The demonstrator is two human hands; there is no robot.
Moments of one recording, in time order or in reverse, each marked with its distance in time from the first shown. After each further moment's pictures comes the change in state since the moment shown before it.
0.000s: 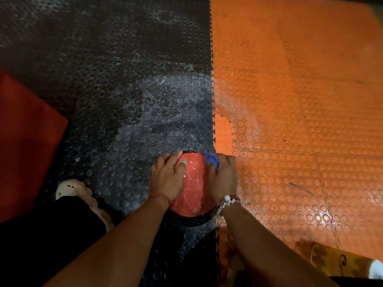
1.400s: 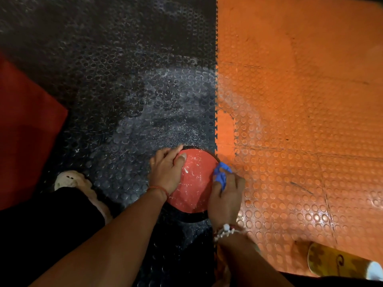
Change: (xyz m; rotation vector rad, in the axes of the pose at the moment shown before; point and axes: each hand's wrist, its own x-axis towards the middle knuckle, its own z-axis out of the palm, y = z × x) left_hand 0.006 -0.005 -0.001 -0.085 -0.003 -0.013; right_hand -0.057 0.007 -0.002 0.078 0.117 0.124
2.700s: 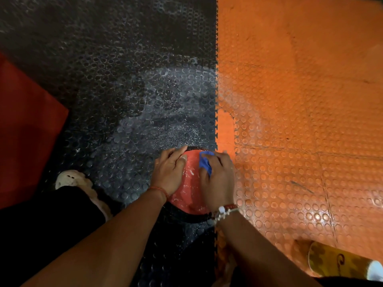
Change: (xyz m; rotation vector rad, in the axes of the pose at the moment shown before) left_hand 0.001 -0.007 0.005 -0.034 -0.043 0.072; right_hand 0.027 -0.024 0.006 -0.084 -0.113 -0.381
